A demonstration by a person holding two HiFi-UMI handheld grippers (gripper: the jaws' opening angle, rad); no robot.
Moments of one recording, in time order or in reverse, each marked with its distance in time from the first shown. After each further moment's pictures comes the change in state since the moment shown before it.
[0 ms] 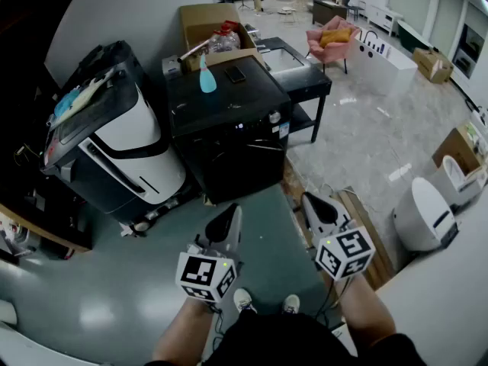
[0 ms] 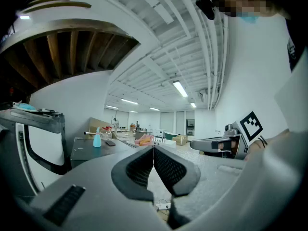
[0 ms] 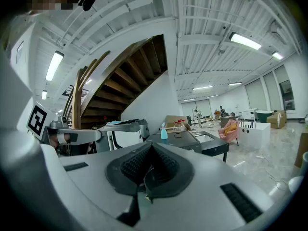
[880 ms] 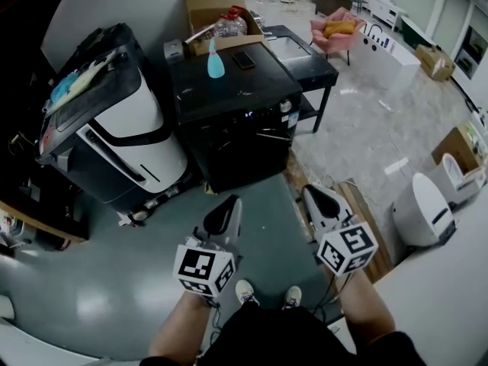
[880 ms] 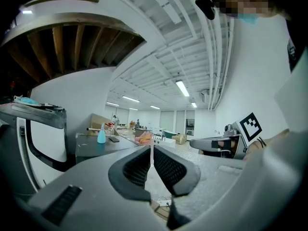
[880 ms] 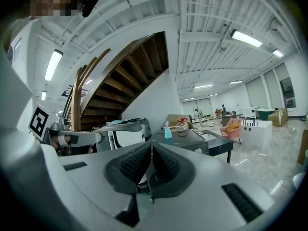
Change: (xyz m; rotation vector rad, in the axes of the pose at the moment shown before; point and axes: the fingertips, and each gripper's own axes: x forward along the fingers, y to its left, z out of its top) left arm -0.010 0.064 -0.016 -0.034 0.029 -0.010; right arm 0.051 0.036 -0.016 0.009 -0.005 0.013
